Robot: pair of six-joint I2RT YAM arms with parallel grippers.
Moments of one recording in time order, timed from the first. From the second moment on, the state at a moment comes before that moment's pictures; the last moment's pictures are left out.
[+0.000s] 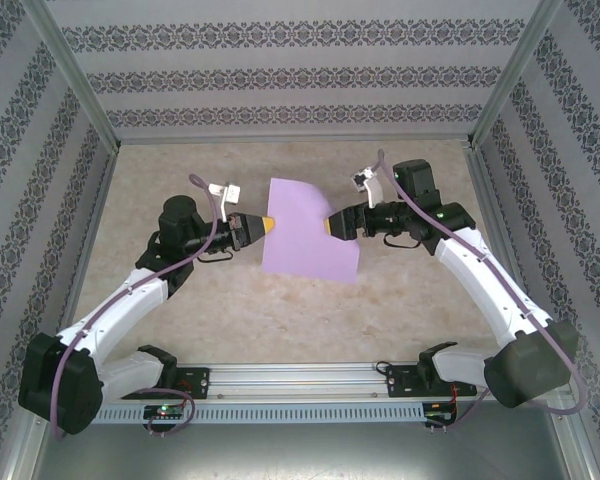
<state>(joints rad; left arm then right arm) -0.35 1.13 0.71 0.20 0.75 -0.69 0.32 1.25 1.14 -0.64 -0.69 0.17</state>
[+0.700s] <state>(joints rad) -0.35 1.45 0.62 -0.09 0.34 -0.60 0.46 1.58 0.90 -0.37 -0.44 0.52</state>
